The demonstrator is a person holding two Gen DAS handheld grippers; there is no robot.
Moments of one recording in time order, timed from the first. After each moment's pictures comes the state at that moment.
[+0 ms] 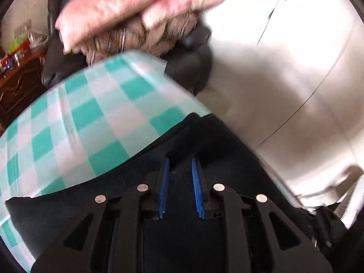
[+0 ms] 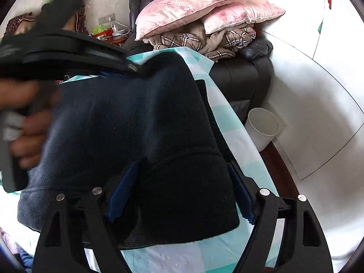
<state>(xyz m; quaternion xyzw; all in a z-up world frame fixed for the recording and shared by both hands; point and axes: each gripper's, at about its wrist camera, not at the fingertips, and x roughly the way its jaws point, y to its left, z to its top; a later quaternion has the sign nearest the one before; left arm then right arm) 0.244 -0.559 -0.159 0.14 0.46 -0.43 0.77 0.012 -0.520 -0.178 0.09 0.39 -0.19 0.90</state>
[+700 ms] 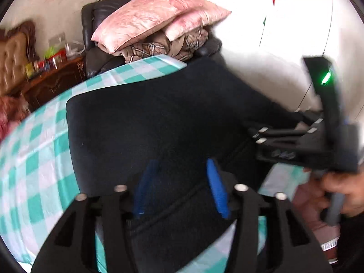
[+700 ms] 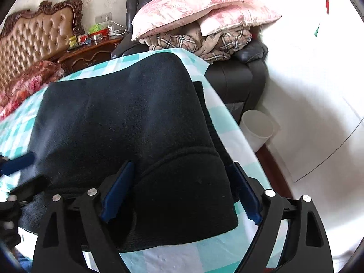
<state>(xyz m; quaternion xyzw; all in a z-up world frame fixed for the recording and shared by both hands) 0.106 -0.393 -0.148 0.12 0.38 -0.39 0.83 0.017 -0.513 -0.173 0.06 0.39 -0.22 0.89</state>
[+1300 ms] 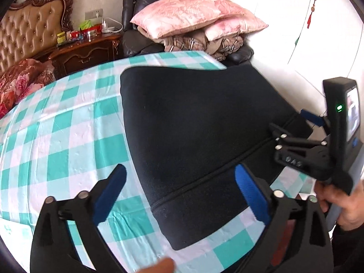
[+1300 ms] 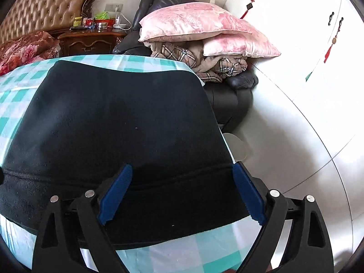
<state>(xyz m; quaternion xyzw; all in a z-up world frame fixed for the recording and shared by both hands) 0.109 -0.320 -0.141 0.07 0.41 -0.31 0.86 0.021 -0.458 -0.163 -0.06 0.39 -0.26 0.88</state>
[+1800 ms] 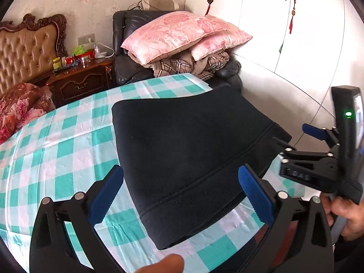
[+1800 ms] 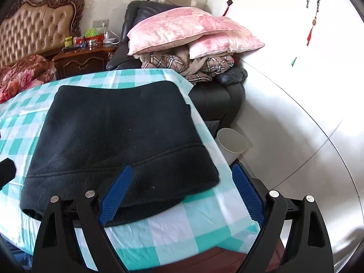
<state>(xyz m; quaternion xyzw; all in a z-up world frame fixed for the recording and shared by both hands) 0.079 -0.334 -0.100 0.08 0.35 -0.33 0.87 -0.036 -0.461 -0.121 0.00 0.35 -0.27 0.89</state>
